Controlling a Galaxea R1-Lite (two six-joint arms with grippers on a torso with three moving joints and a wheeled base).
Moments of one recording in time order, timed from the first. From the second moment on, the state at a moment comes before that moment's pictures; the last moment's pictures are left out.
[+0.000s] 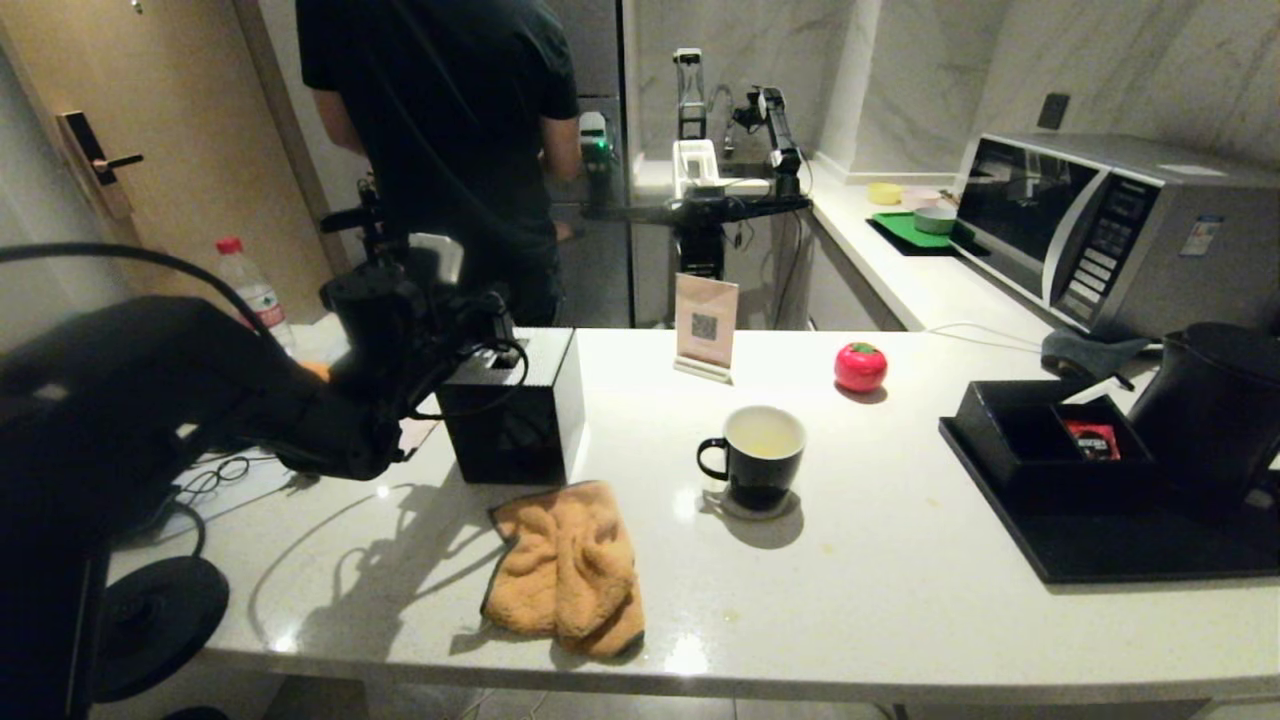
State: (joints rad) left arm -0.16 2.24 -1.21 -1.14 -0.10 -0.01; right arm 0.00 0.00 0.00 0.00 0.01 -0.08
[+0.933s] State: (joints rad) left arm -0.18 2.24 -1.22 -1.13 -0.11 -0.01; right arm 0.00 0.00 0.00 0.00 0.01 -0.08
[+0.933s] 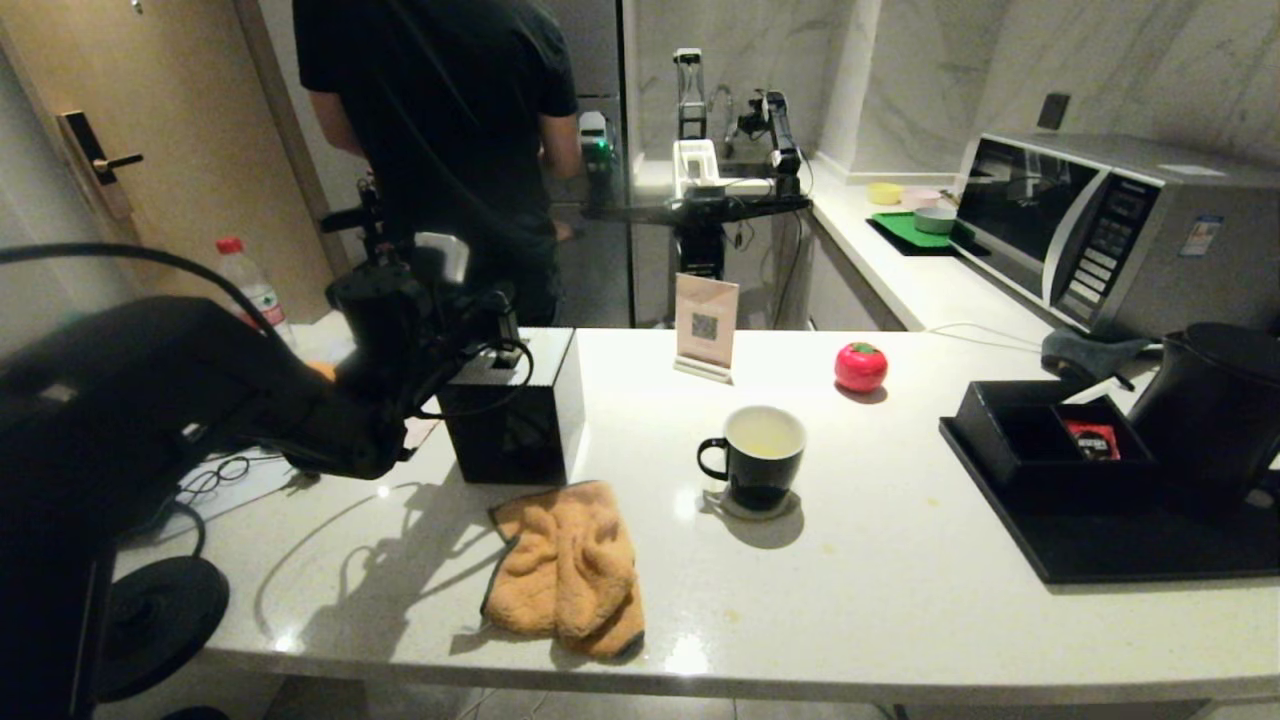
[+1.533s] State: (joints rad) left arm -0.20 2.26 -1.21 -1.14 -0.10 -0.01; right arm 0.00 0.00 0.00 0.00 0.01 -0.08
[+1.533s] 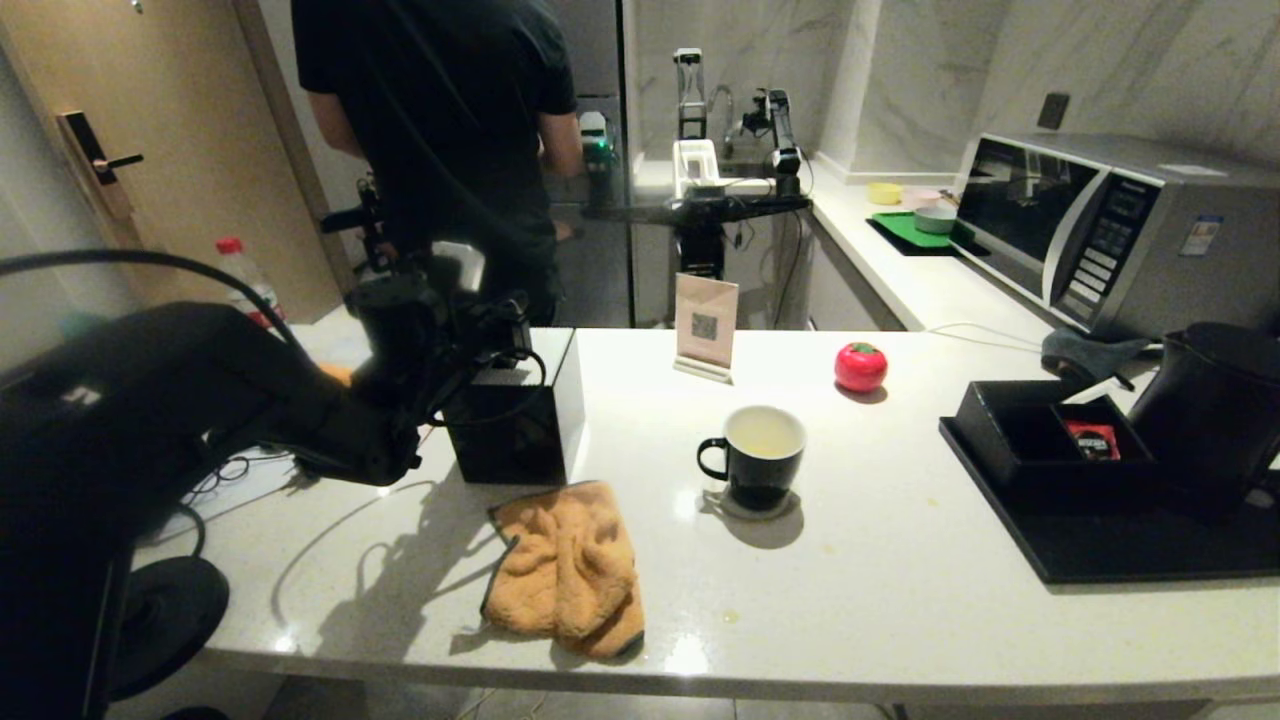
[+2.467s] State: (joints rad) left arm -0.18 2.27 -1.34 -1.14 -0.11 -0.01; right arm 0.00 0.00 0.00 0.00 0.01 -0.08
